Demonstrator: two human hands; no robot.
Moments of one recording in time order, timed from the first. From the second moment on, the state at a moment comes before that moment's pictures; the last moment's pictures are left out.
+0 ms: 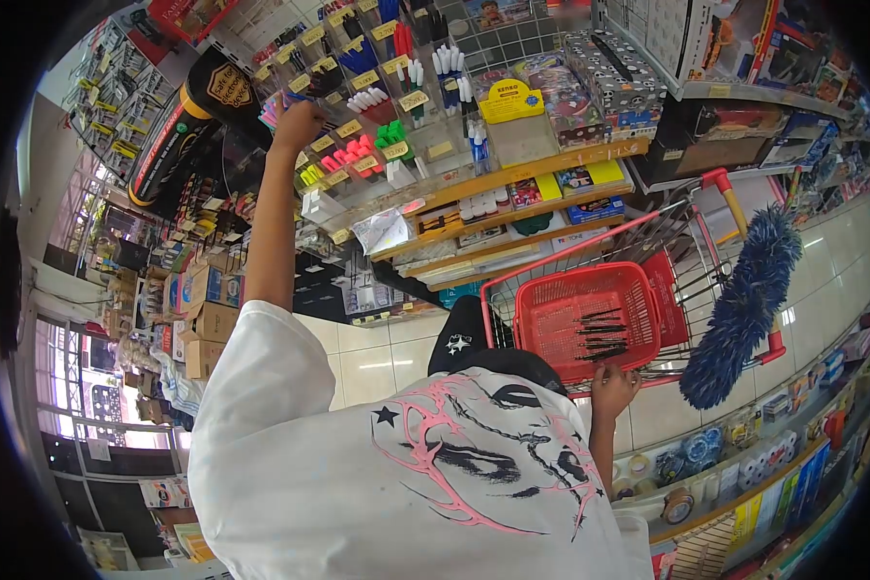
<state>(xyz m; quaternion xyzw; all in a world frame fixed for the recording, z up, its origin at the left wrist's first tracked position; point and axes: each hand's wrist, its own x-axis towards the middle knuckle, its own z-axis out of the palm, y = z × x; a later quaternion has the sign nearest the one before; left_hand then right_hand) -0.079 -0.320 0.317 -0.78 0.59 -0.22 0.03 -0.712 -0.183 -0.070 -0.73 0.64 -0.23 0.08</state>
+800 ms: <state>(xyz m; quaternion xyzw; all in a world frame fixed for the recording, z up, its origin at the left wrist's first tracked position) -0.095 -0.329 0.313 -0.76 0.60 -0.22 0.08 -0.714 -0.181 -0.072 -0.72 0.64 -0.25 0.09</state>
